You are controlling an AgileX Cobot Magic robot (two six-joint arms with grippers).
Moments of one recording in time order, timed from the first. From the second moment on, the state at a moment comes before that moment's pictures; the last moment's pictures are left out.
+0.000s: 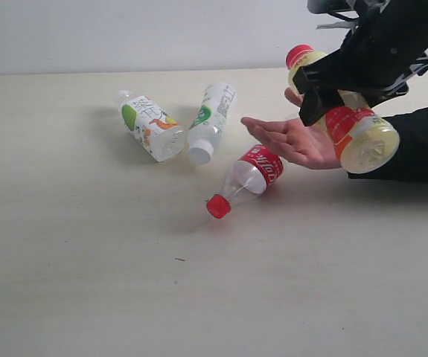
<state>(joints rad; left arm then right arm) 0.04 0.00 0.00 0.05 0.19 -0.29 0.29 1.68 -1.28 0.19 0.93 -0.14</state>
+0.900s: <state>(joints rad) 0.04 0.00 0.00 0.05 0.19 -0.29 0.29 1.78 -1.28 0.20 0.86 -0.14</state>
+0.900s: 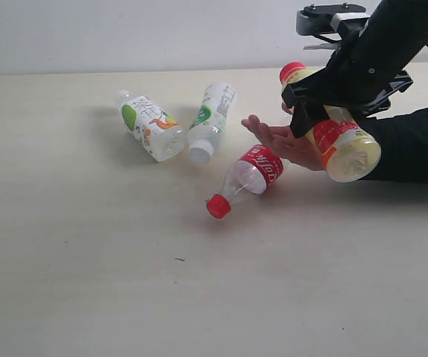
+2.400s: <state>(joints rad) 0.04 0.00 0.00 0.05 0.19 -0.29 0.29 1.43 -1.36 0.24 0.97 -0.15</state>
